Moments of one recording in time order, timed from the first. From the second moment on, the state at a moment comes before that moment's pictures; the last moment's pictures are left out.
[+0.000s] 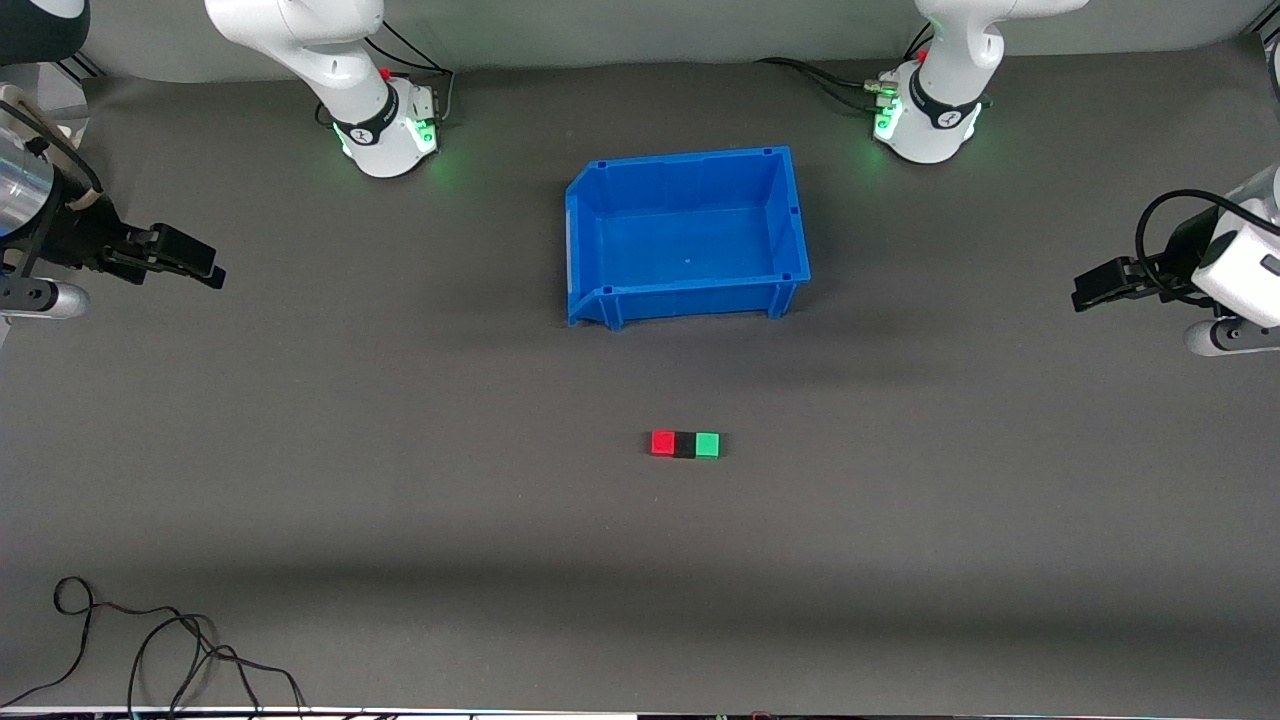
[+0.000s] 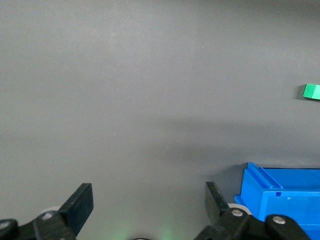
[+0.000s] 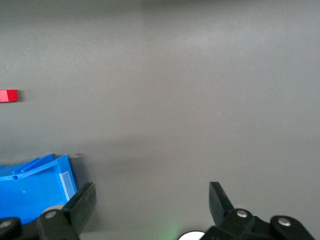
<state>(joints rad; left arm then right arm) 0.02 0.04 -0.04 -1.63 -0.02 1.56 -0.12 0.02 -0.02 0.02 -1.59 0.05 1.50 0.17</state>
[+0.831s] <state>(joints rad) 0.02 0.05 -0.04 -1.63 -0.02 1.59 -0.13 0.03 0.01 0.02 -1.58 0.05 1.51 0.17</state>
